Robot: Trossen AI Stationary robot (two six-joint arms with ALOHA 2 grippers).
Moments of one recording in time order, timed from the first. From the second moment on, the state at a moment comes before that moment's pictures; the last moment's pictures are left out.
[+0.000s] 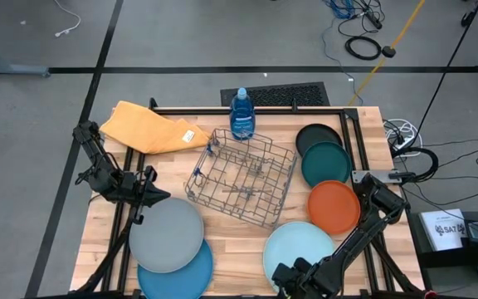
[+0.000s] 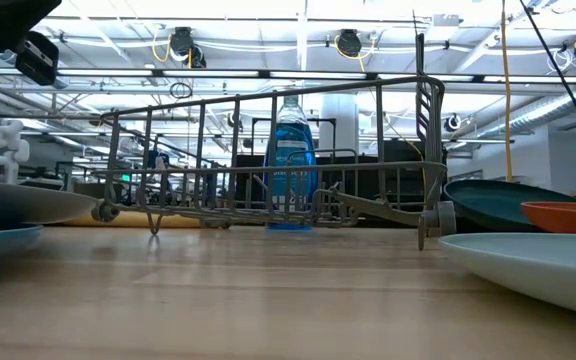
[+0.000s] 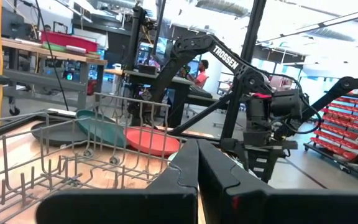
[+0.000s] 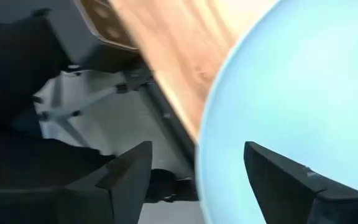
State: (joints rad) left arm -0.94 0.12 0.02 0.36 -0.82 0.01; right arm 0.84 2.10 1.63 -0.71 0.18 1.46
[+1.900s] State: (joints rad) left arm -0.94 0.12 0.02 0.32 -0.83 0.06; right arm 0.76 2.19 1.63 -0.71 0.11 1.41
